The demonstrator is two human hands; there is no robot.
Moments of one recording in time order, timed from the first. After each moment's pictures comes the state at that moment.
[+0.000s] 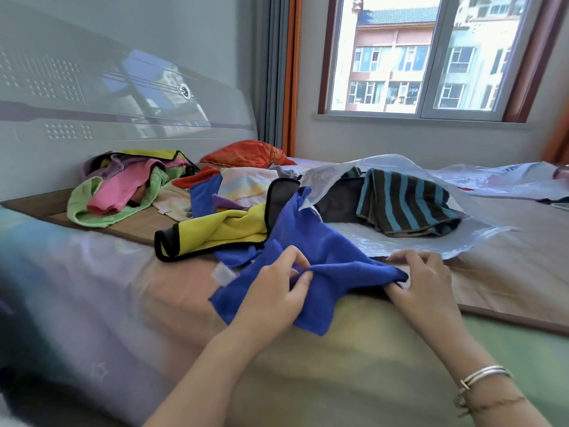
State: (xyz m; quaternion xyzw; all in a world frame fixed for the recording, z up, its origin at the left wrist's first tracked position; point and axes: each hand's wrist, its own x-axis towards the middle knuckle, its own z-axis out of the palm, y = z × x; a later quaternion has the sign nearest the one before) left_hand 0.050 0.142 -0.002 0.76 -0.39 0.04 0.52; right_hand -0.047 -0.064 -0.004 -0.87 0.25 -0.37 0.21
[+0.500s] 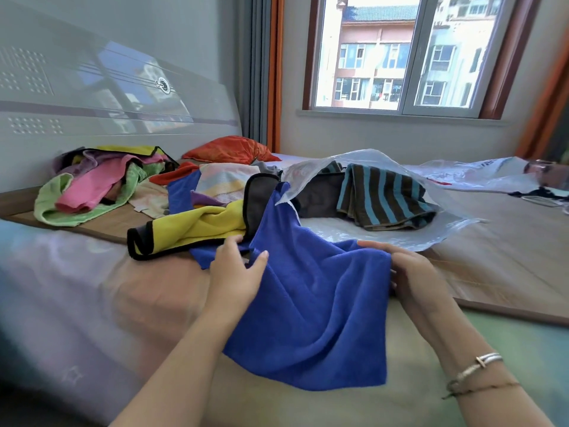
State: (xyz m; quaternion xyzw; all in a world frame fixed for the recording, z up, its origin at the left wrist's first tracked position) left_hand 0.080 0.132 -0.003 0.83 -0.18 0.09 0.53; right_hand -0.065 -0.064 0.020 -0.68 0.16 -0.28 0.66
